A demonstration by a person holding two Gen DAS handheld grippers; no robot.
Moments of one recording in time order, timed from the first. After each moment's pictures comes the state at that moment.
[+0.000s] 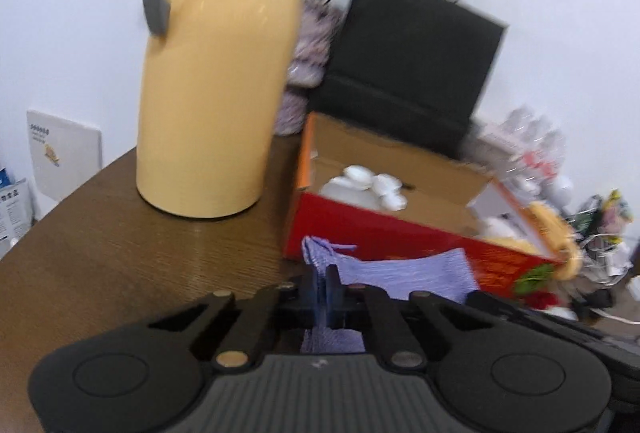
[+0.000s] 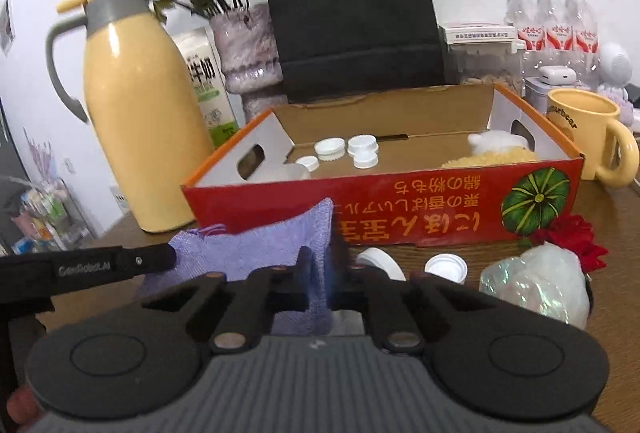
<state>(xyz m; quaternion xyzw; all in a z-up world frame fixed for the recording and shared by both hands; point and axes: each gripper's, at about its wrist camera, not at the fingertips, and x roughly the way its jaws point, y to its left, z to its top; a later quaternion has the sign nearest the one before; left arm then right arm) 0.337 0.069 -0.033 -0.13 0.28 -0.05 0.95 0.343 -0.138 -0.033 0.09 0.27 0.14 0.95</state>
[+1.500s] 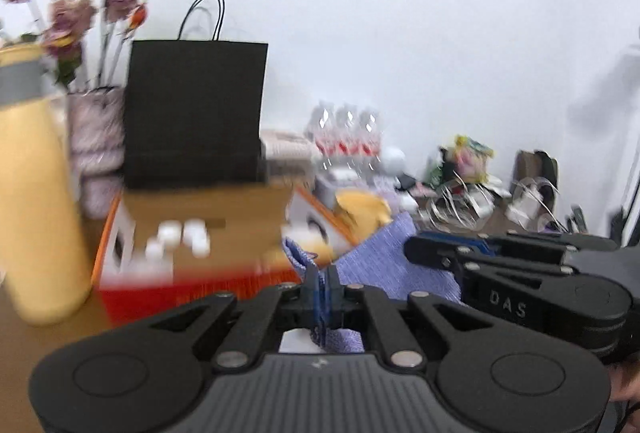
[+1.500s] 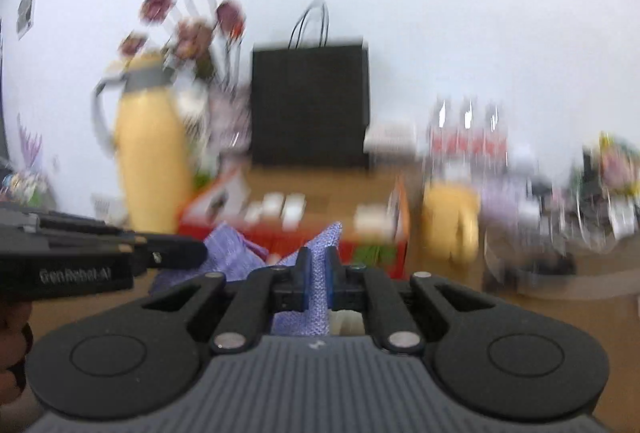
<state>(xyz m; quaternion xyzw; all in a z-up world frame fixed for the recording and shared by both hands) 0.315 -0.042 0.059 -0.01 0.23 -0.24 0.94 0.271 -0.230 0.069 0.00 0.18 0.09 0.98</state>
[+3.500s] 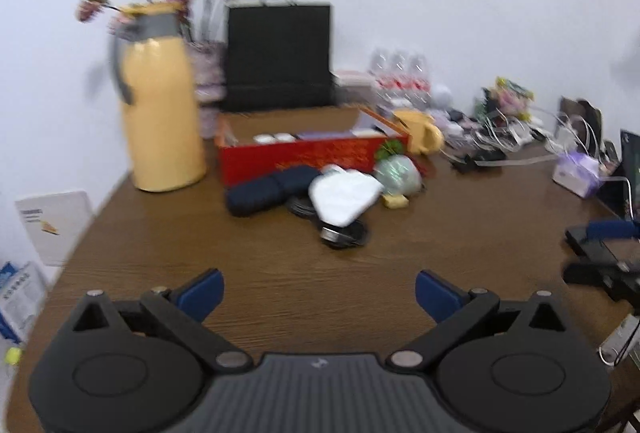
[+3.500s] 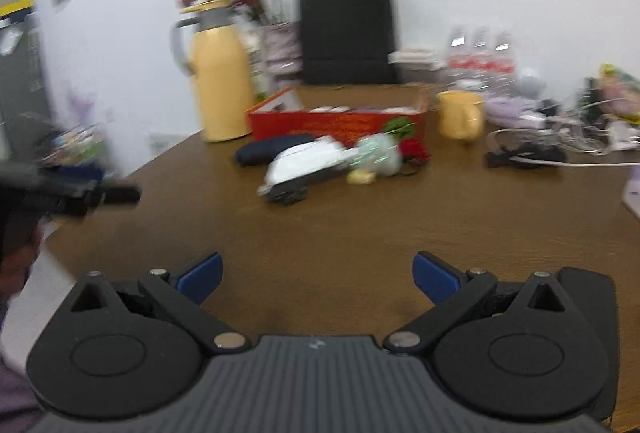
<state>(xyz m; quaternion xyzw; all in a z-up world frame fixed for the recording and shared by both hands) 0.107 0.020 0.004 0.04 0.28 -0.14 0.95 0.063 -0.248 0.019 0.00 0.26 0.12 0.96</state>
